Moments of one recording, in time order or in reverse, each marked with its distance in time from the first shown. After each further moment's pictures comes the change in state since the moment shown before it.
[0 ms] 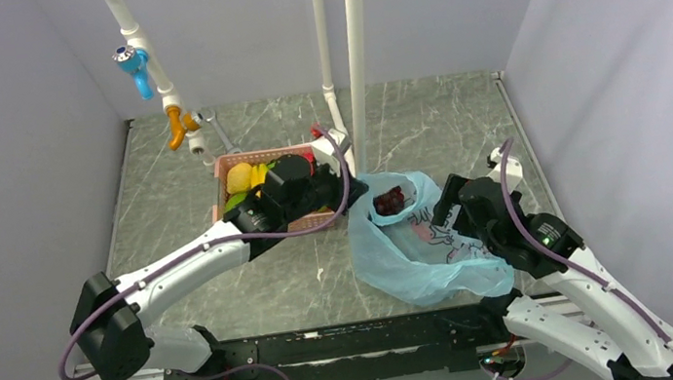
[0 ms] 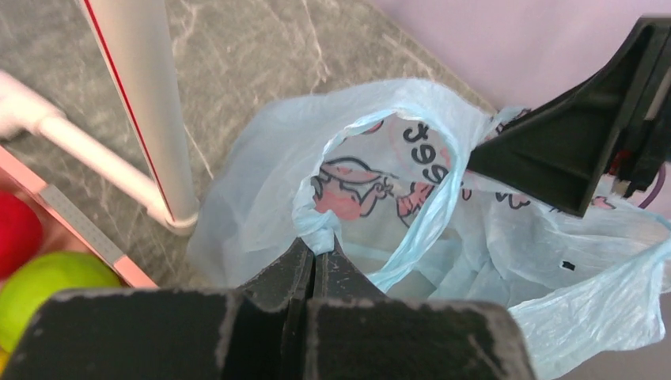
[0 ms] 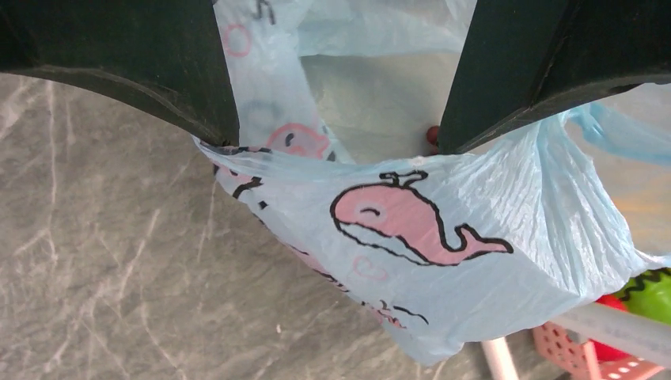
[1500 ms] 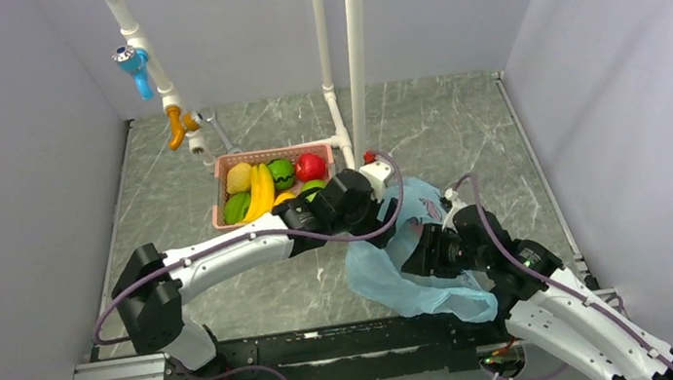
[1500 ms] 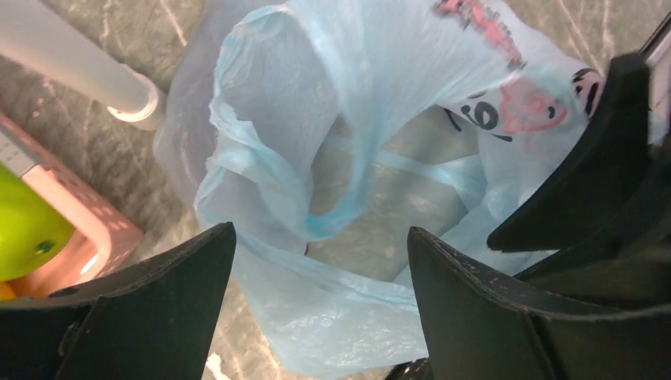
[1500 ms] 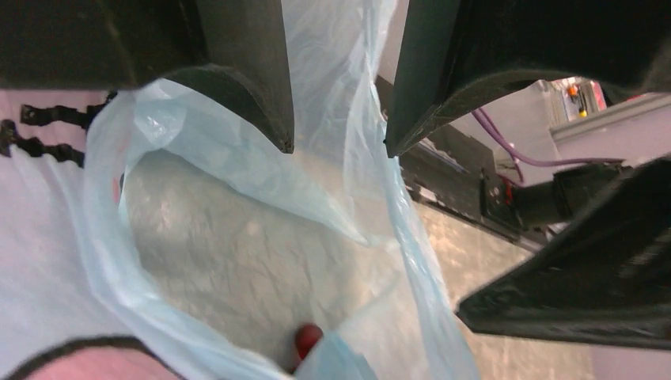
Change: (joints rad) left arm -0.175 0.227 0.154 -0.320 -0.185 0.005; right arm 0.000 -0.135 -0.378 0.223 -0.721 0.012
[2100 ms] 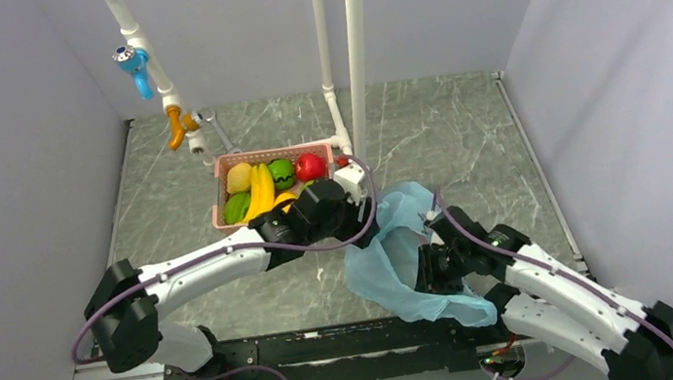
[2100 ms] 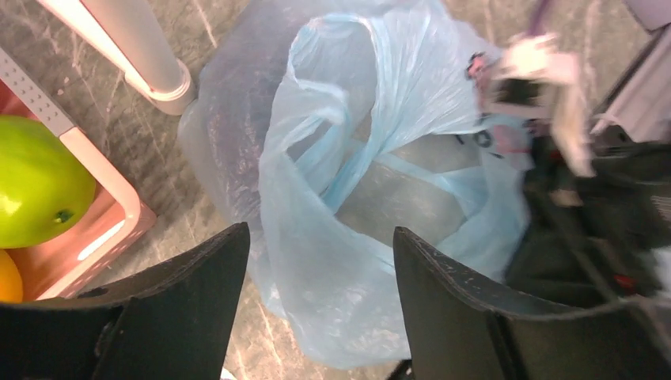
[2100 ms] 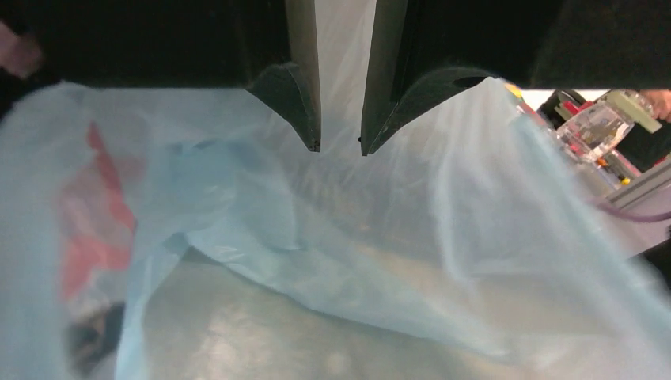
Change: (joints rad) left arm 0.042 -0.139 -0.214 0.156 -0.007 -0.043; right arm -0.002 0.210 0.042 -0.174 -0.146 -0.054
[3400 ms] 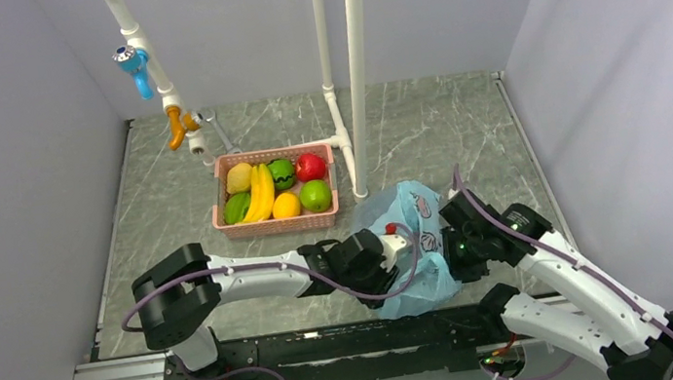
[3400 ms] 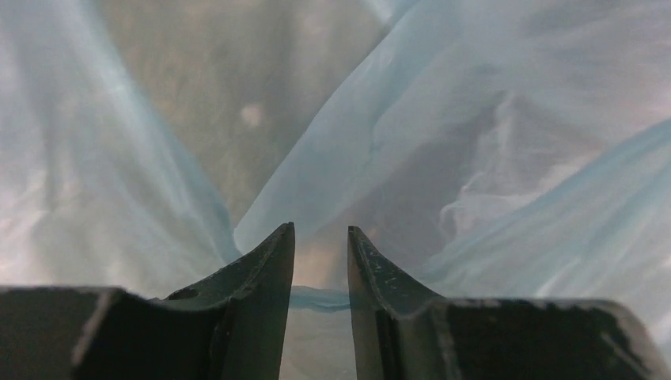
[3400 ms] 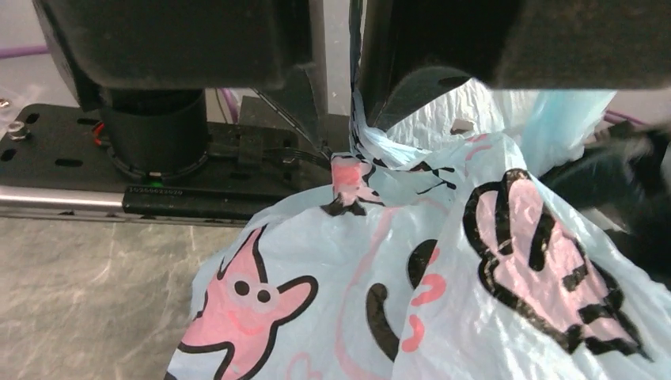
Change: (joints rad) left arm -0.204 0.209 -0.079 0.045 0.286 0.002; right arm 0.000 0.068 0.265 -0.349 0.338 -0.031
